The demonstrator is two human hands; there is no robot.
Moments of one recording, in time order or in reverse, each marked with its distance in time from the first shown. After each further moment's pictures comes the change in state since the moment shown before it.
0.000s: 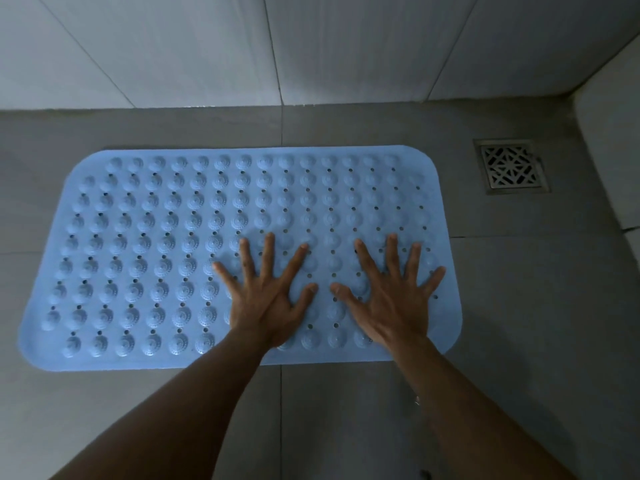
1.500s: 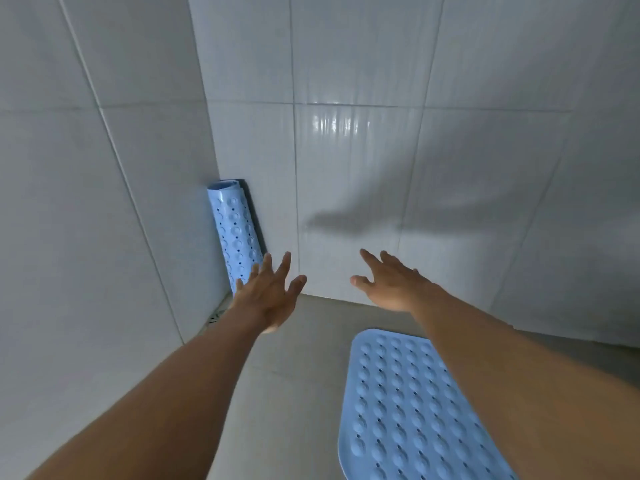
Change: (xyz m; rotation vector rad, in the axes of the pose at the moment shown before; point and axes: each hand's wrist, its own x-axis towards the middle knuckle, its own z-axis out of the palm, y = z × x) left_hand -0.117 -0.478 -0.301 -0.235 0.346 -0.234; right_hand -0.080 -0.521 -0.254 -0.016 0.206 -0.444
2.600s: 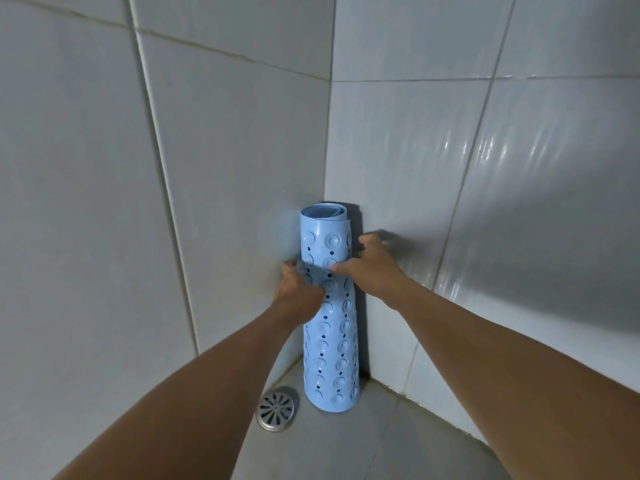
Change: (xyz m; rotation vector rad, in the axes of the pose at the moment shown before) left_hand 0.243 -0.159 0.010 -0.916 0.268 -0.473; right_hand 0.344 -0.206 0.050 0.847 -0.033 -0.276
